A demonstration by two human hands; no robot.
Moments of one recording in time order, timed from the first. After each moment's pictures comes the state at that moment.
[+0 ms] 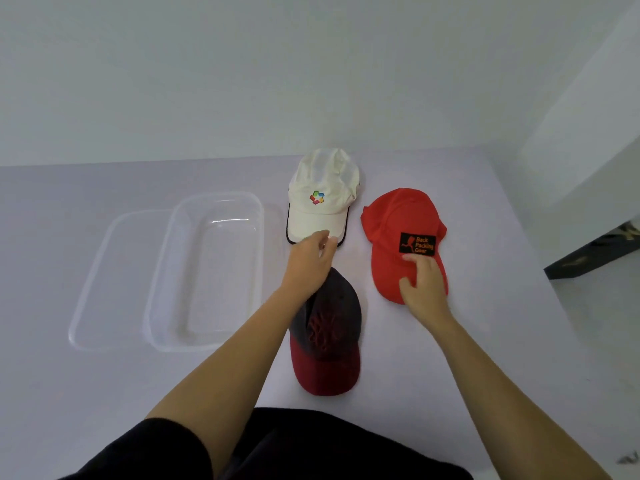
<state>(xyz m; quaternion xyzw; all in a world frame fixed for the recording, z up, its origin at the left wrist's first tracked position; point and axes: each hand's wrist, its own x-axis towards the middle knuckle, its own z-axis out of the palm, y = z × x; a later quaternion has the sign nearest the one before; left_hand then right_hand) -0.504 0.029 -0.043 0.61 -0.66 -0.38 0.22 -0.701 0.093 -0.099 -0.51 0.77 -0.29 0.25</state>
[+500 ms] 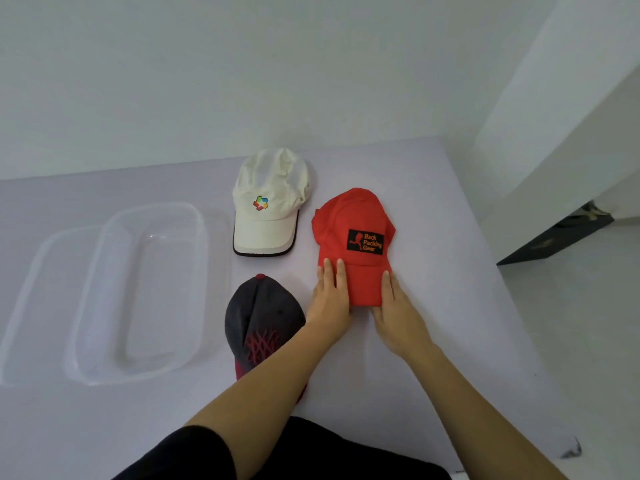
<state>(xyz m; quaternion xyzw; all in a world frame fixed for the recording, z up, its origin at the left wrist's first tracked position) -0.629 0.070 -0.116 0.55 -0.78 -0.29 -0.04 -0.761 0.126 -0.132 -0.58 0.76 -0.09 0.26</state>
